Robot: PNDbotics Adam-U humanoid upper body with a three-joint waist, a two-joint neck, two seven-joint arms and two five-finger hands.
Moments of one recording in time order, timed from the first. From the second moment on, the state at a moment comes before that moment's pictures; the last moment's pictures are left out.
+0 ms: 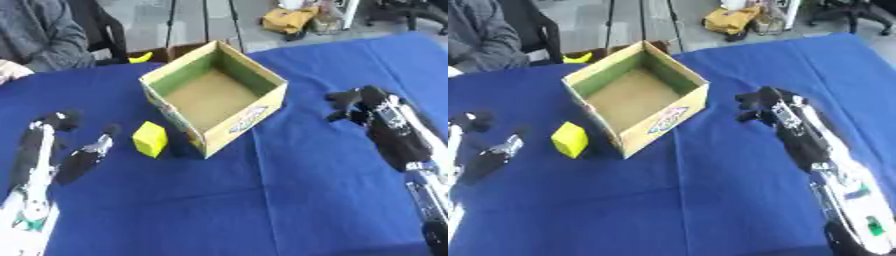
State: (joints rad) left arm -0.47 0.14 -0.19 -1.49 -0.74 0.27 0.10; right arm -0.03 -0.37 -0.11 -1.96 -0.29 -0.04 0.23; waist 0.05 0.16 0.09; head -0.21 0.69
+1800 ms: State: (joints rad) left arm -0.59 0.03 -0.21 -1.19 -1.01 0.29 0.09; right arm -0.04 -0.37 -0.10 -1.97 -0.28 -0.04 0.25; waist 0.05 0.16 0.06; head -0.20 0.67
